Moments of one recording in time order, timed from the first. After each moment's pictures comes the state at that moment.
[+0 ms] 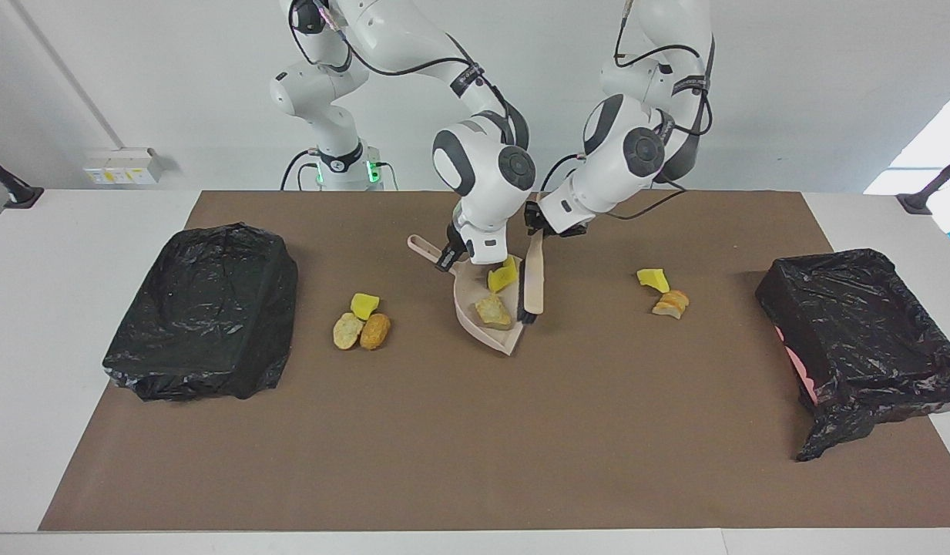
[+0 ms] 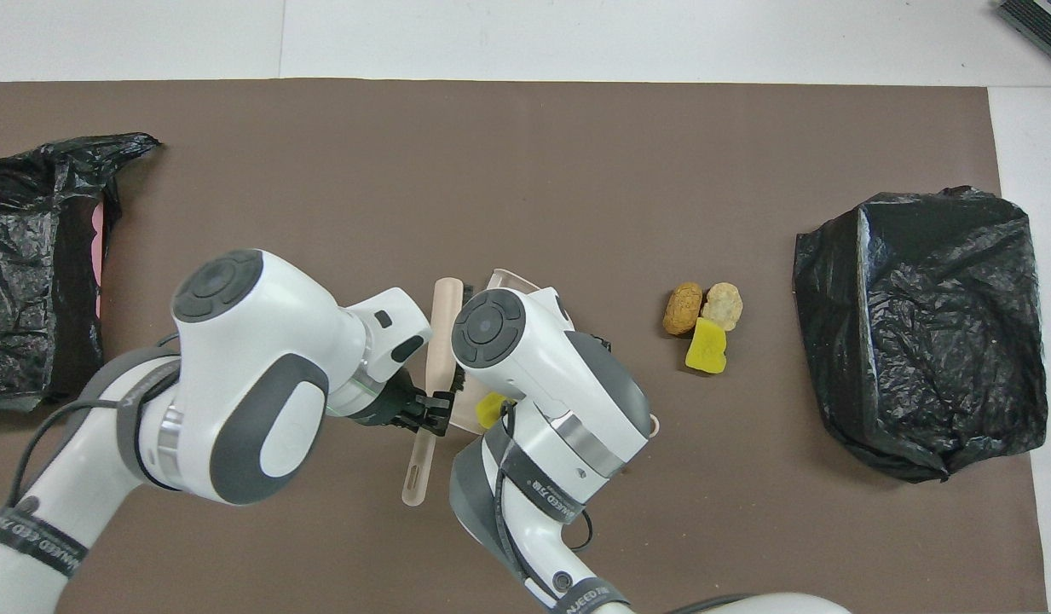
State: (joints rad) left arm -0.49 0.01 0.04 -2.05 -0.46 1.84 -0.16; right arm 0.75 0.35 -0.10 -1.74 -0.15 1.72 -0.38
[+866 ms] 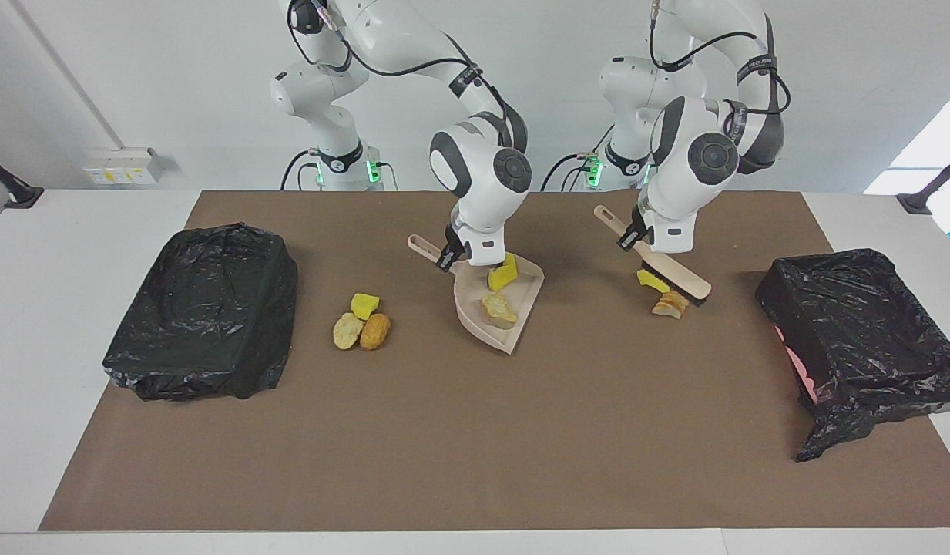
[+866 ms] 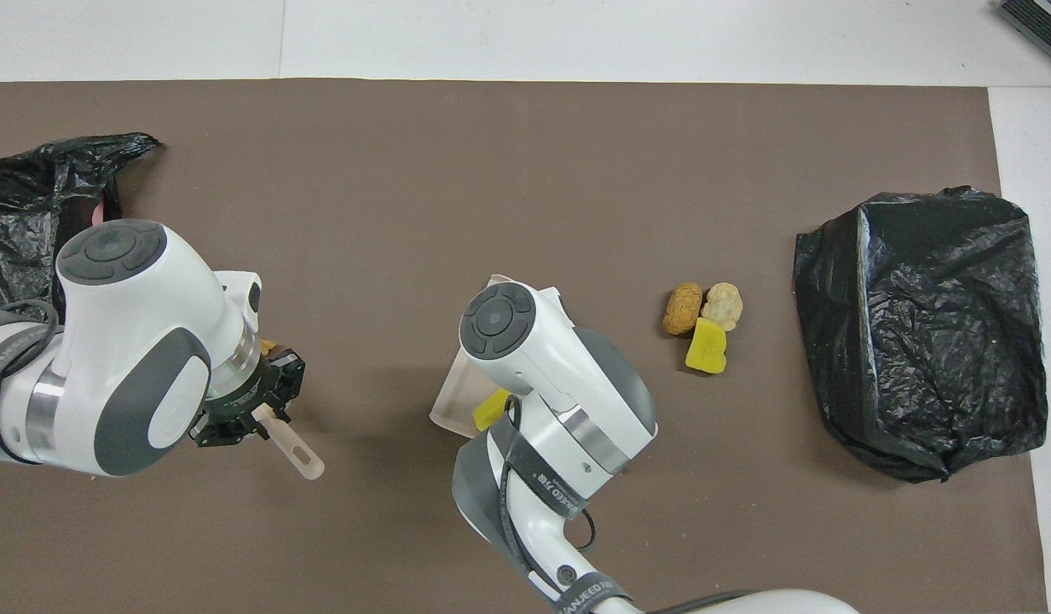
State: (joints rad) left arm -0.33 -0.02 0.05 -2.07 -0.03 1.65 -1.02; right arm 0.74 0.35 -0.10 -1.74 -0.10 1.71 -0.42
